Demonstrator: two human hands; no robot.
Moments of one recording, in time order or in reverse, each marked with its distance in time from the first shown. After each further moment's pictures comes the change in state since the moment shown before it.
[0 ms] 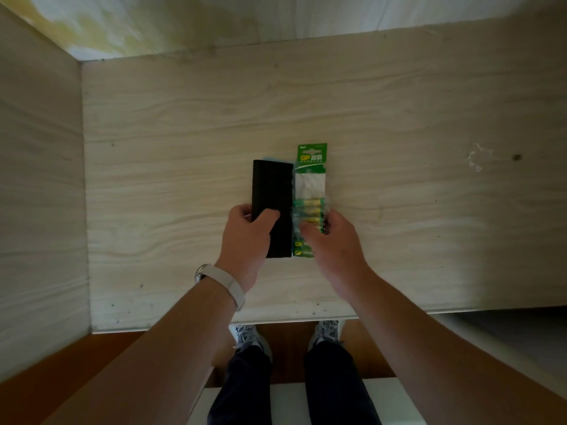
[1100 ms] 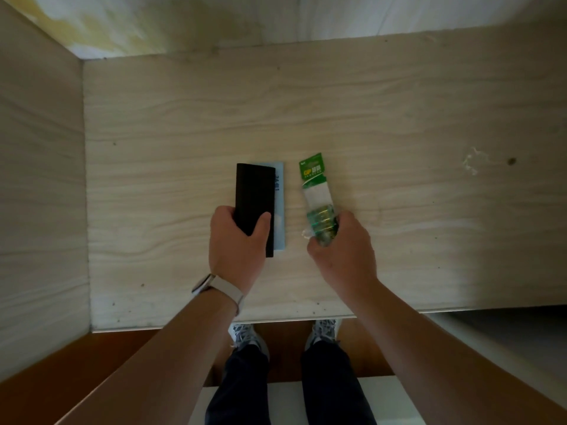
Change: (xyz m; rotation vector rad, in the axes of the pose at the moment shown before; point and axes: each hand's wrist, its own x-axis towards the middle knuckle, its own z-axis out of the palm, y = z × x) left_hand -0.007 -0.010 -0.015 0.433 0.231 0.338; right_hand 0.000 0.016 -0.012 -0.644 0.205 -0.158
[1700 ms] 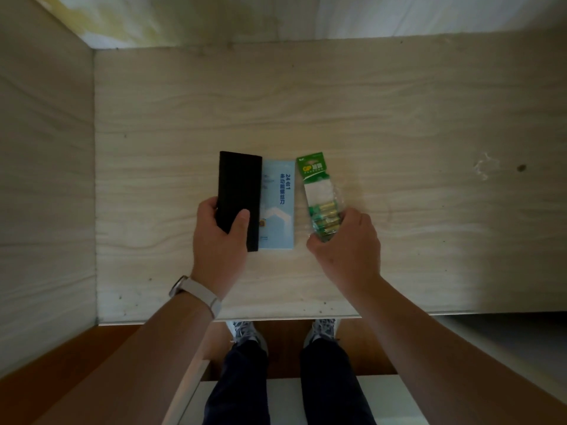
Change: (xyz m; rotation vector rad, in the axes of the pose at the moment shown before) left_hand 0.009 -0.010 -0.035 -0.143 -0.003 0.005; right_hand 0.004 -0.012 0.004 -0.186 0.064 -0.013
